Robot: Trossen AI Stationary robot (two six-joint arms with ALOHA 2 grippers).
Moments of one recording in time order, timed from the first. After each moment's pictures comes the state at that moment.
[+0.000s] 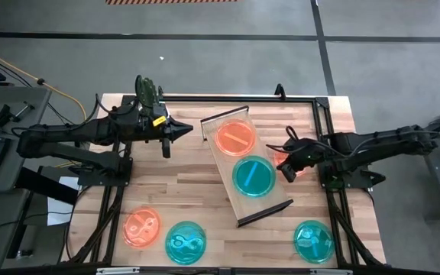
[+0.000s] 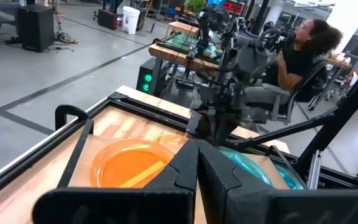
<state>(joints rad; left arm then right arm) 0.08 0.91 0.89 -0.11 -0.11 -0.27 0.08 0.88 0.70 -0.70 0.02 0.83</state>
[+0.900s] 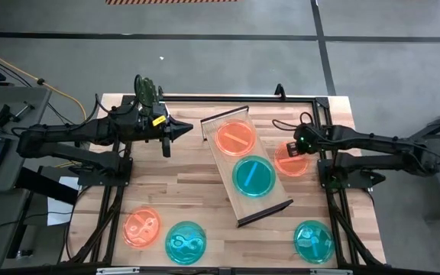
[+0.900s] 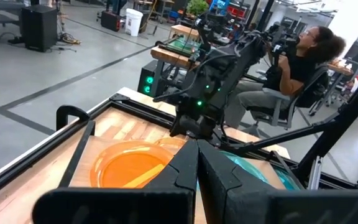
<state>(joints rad) 0.08 0.91 0.90 -0.10 -0.13 -0.29 -0.39 0.86 0.51 -0.87 0.21 0.90</state>
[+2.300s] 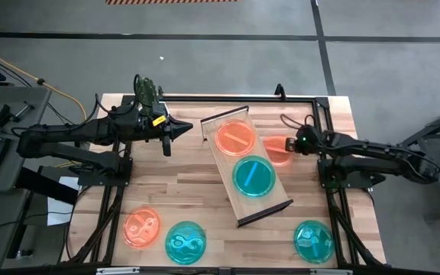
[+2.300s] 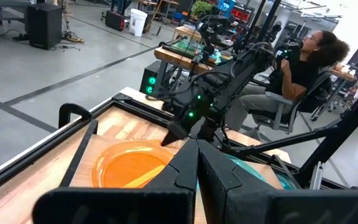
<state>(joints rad) 0.08 0.91 0.90 -0.10 -0.14 -0.31 -0.53 0.81 0.26 -0.49 0.13 1.06</state>
